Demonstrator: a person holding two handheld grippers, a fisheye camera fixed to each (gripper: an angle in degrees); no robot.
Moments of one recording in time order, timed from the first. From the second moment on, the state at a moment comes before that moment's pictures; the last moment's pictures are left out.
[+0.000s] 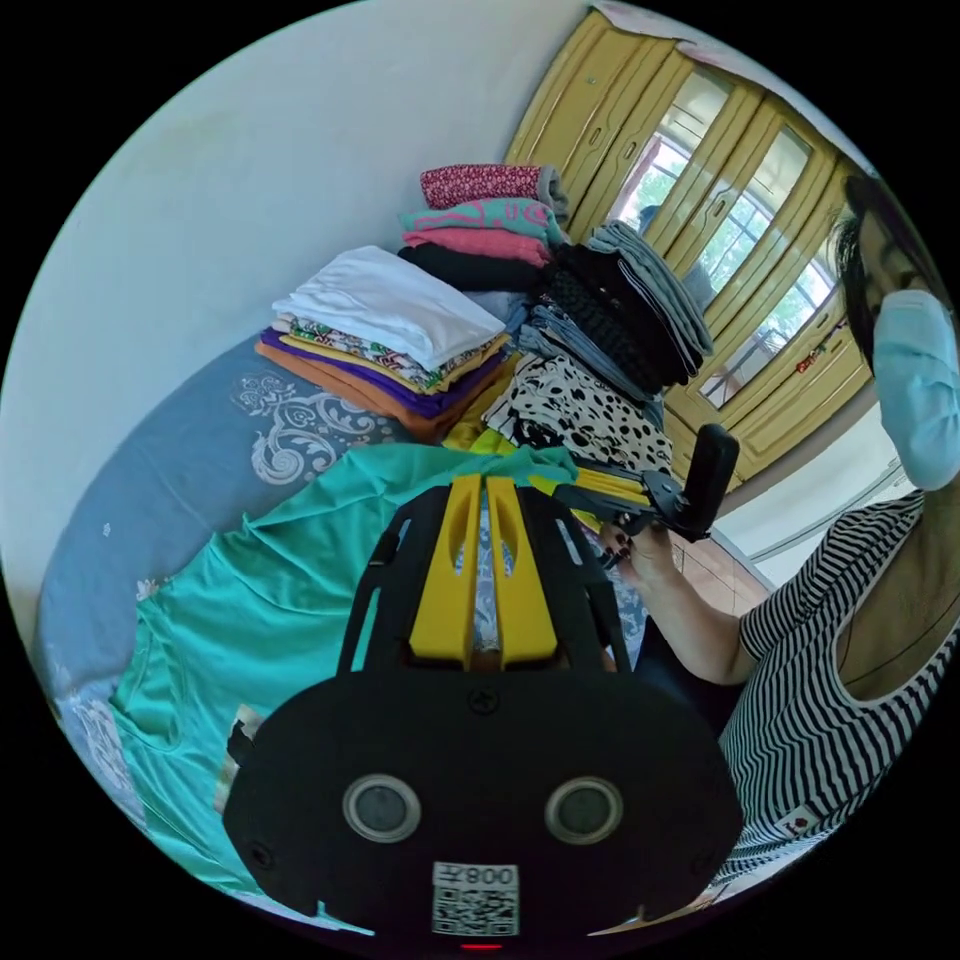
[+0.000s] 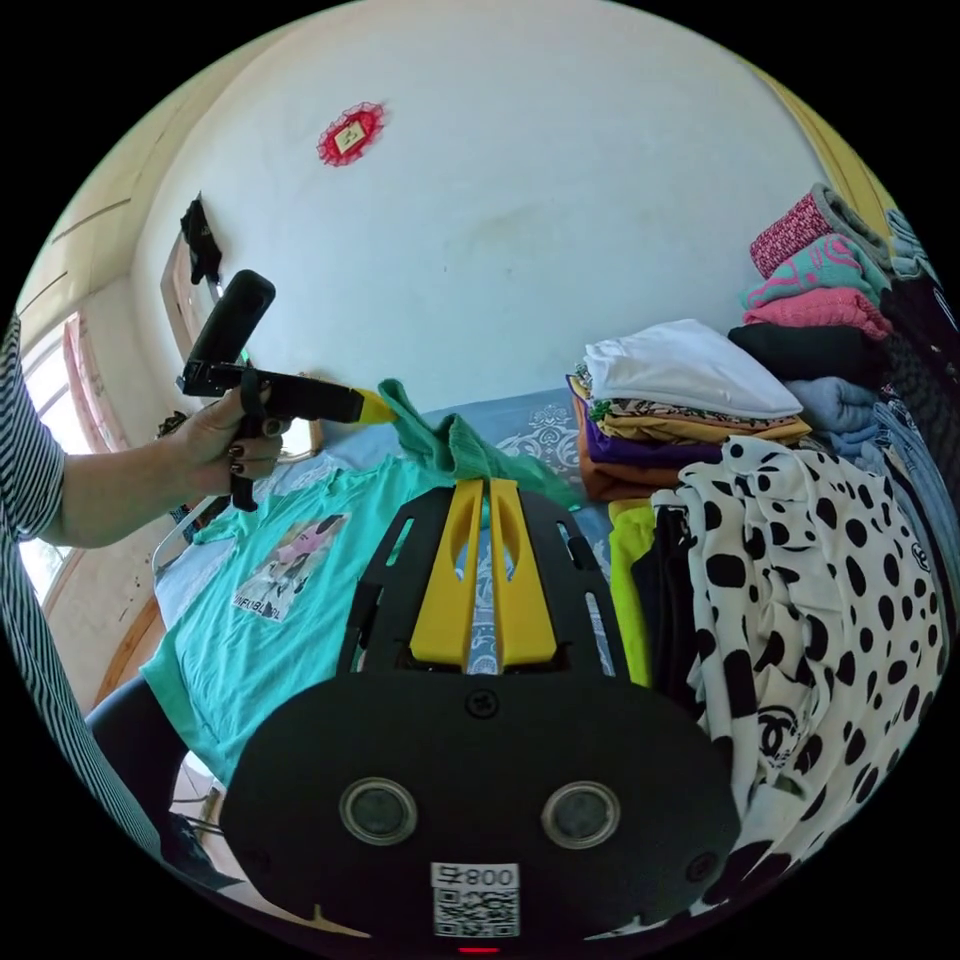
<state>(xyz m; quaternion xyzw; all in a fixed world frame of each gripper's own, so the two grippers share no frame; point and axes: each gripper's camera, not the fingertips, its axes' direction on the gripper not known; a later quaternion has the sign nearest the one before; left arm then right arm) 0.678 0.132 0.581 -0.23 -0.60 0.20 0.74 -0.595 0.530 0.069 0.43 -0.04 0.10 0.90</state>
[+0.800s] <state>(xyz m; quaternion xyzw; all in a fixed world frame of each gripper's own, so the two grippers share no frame) 0.806 0.155 0.538 -0.25 -0.63 0.41 0.61 -0.689 0.384 -0.123 0.54 -0.21 0.02 0.82</state>
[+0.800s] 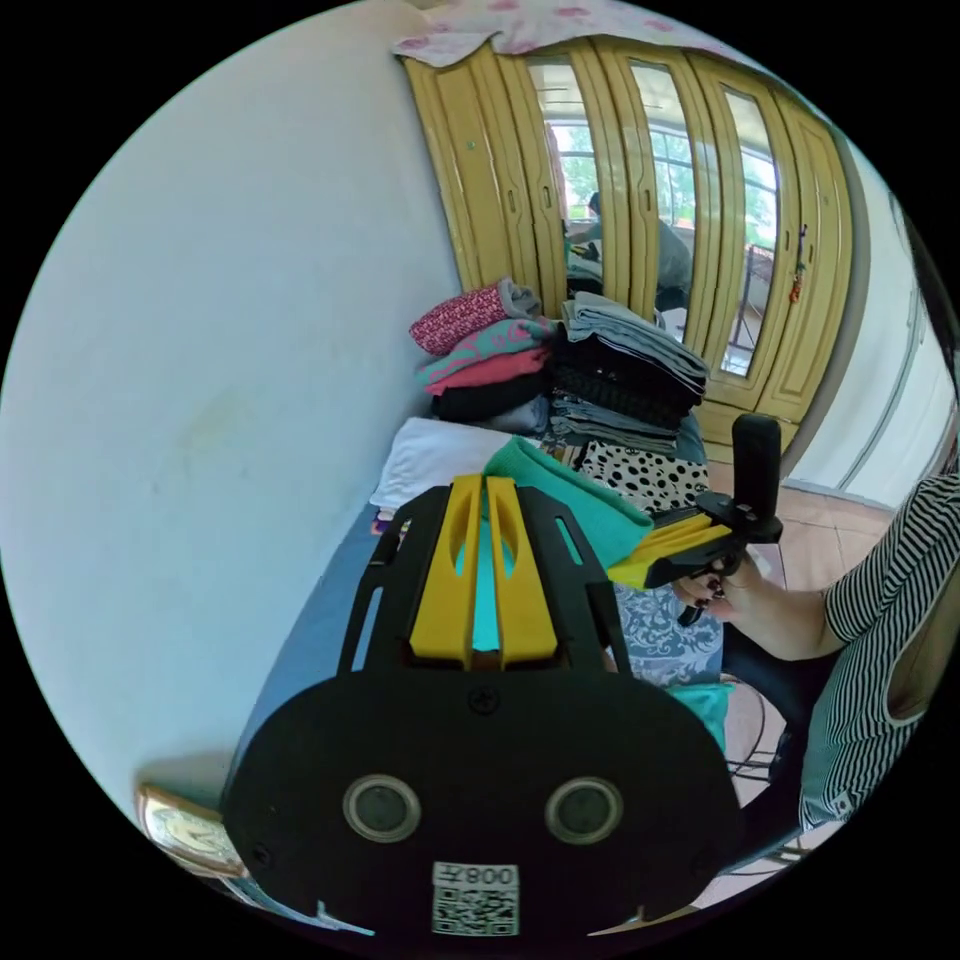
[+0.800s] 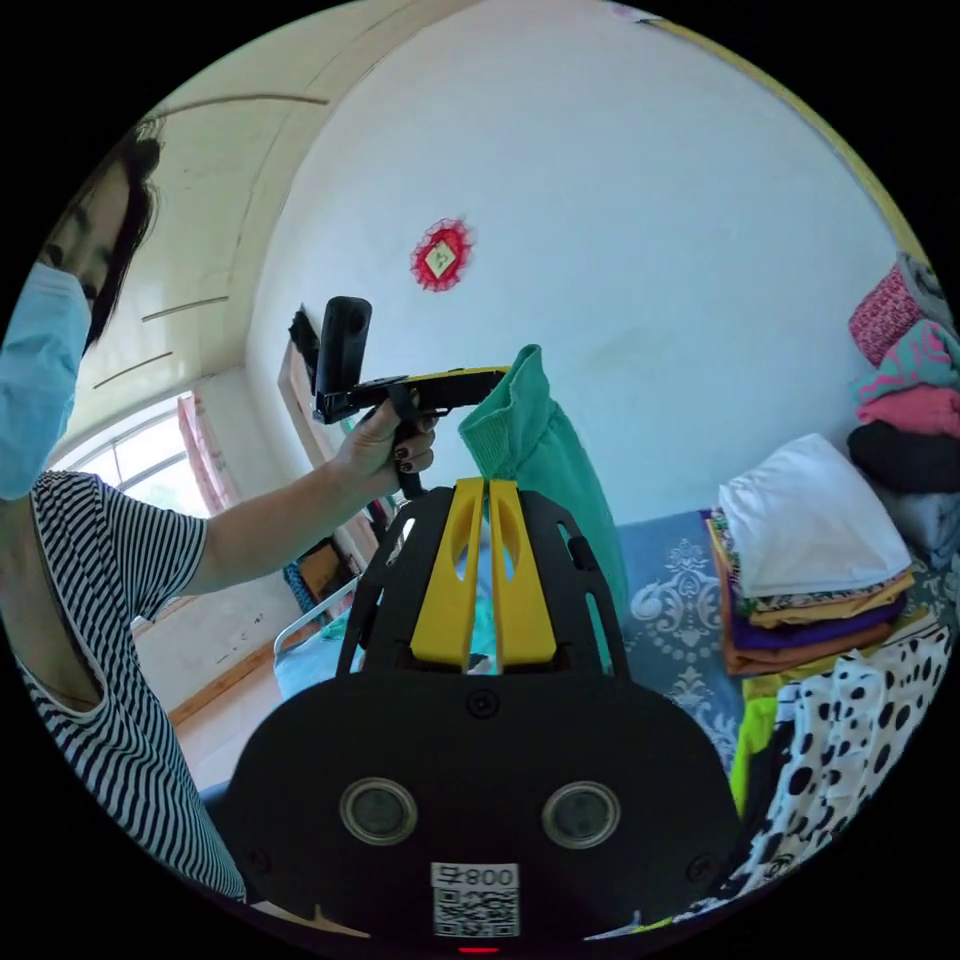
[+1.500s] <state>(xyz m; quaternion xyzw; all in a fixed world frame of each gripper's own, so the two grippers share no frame) 0.769 0.271 0.139 -0.11 -0.76 0.17 0.62 -0.972 0.066 -0.010 0.31 -0.32 -0.07 0.89</state>
